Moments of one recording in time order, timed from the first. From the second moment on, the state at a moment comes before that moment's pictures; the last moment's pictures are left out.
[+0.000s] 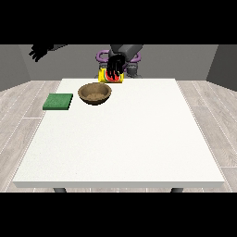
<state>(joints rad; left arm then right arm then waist) -0.99 0.01 -0.54 -0.45 -1.14 0.43 0.48 -0.22 -0.39 -0.39 -1.18 -0.39 0.38 0.01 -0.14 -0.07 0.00</state>
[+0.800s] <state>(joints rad) -0.98 0.01 -0.76 -0.68 -1.28 0.05 0.61 -0.30 -0.36 -0.35 -1.12 -0.35 0.32 0.03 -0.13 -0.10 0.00</state>
